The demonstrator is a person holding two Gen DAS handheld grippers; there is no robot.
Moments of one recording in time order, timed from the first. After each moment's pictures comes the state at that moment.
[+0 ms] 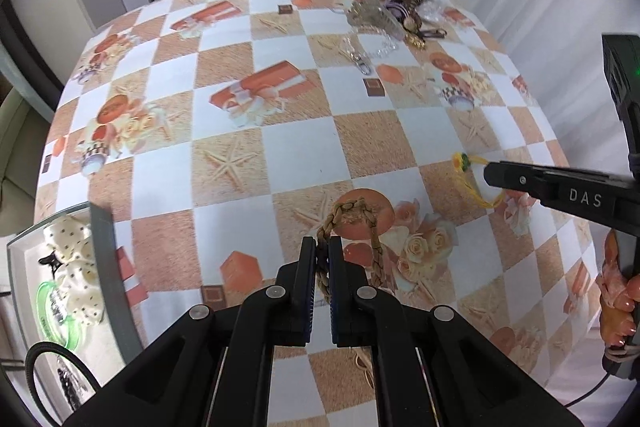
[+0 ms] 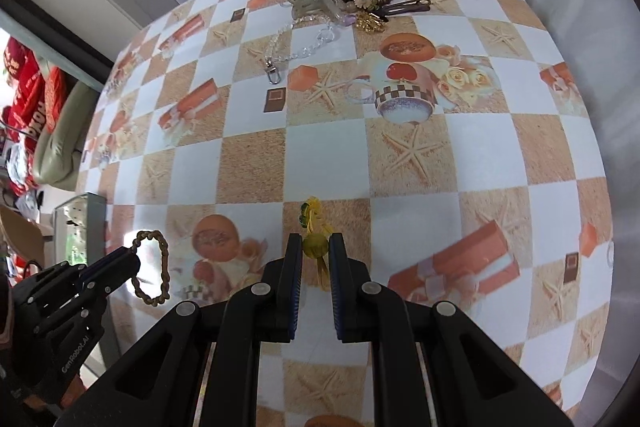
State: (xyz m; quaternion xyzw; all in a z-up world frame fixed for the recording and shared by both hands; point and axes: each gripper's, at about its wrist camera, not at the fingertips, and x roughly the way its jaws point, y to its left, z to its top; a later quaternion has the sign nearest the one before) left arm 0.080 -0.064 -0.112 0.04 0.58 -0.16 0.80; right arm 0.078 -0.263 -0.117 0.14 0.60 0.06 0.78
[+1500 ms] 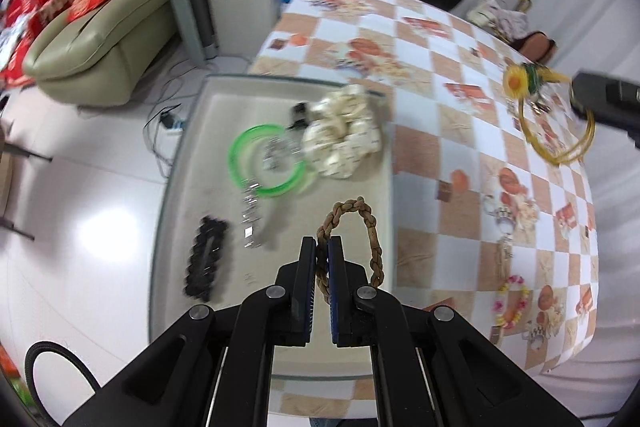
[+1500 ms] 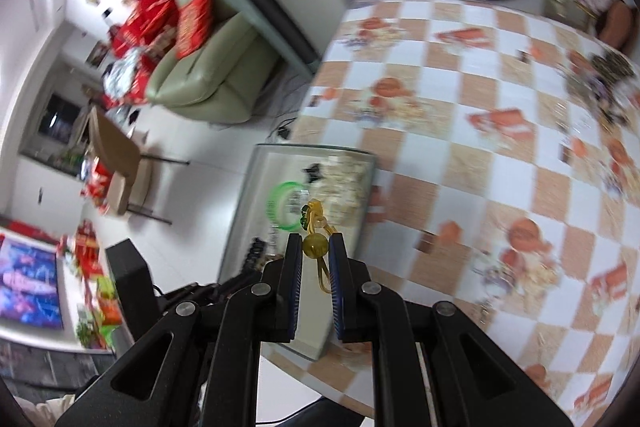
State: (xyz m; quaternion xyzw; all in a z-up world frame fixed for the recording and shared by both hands) left arm -0.031 0.177 -0.067 -0.08 0.58 0.02 0.81; right arm 0.038 -0.004 0.032 0.10 0.58 0.29 0.75
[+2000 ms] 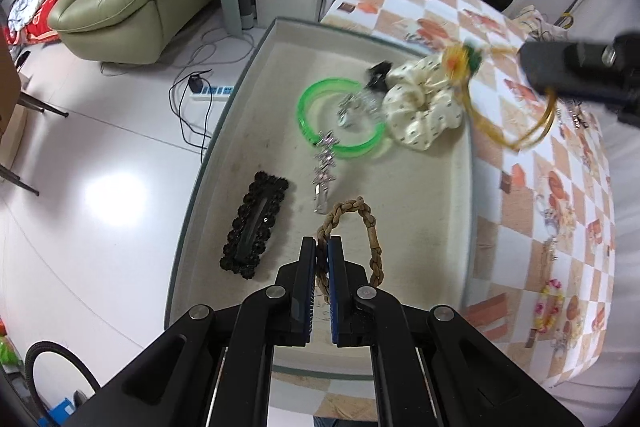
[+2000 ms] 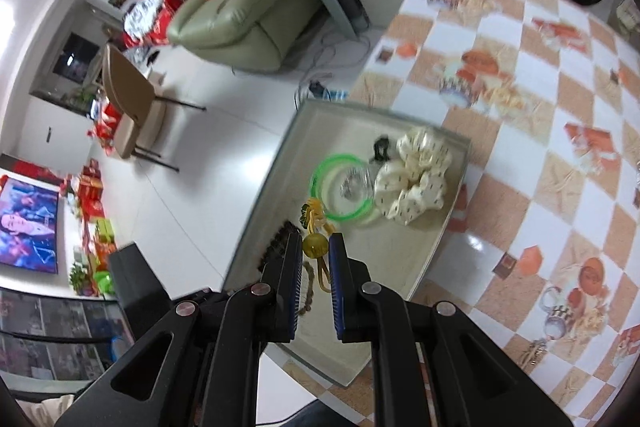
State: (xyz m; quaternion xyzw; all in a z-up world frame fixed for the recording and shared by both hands) left arm -0.051 0.221 -0.116 -0.12 0.60 0.07 0.79; right arm 0.042 0.095 -0.035 0.03 0.63 0.35 0.69
